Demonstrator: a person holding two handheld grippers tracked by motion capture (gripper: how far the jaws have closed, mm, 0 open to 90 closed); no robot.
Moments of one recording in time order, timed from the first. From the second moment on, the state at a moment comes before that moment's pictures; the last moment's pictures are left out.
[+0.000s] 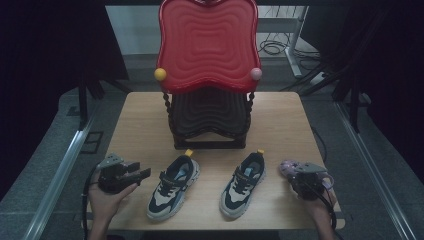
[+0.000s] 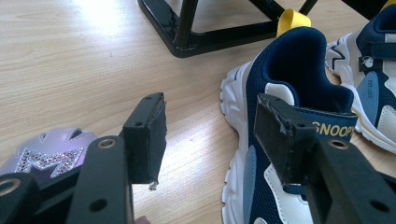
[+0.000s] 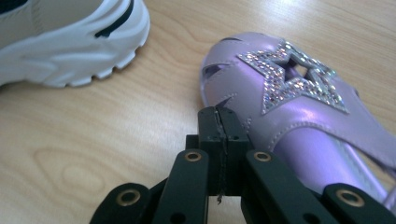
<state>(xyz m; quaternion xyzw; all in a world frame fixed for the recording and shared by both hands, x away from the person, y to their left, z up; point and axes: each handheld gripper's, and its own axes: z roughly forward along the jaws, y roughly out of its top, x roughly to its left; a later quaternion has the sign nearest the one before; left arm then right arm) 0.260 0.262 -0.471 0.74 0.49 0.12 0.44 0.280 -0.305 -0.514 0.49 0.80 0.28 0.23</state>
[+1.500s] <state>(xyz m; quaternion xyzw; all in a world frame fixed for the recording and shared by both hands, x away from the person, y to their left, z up) 0.248 0.302 -0.453 0.70 0.51 0.14 0.47 0.253 -0.348 -0.482 0.48 0.75 0.42 0.21</state>
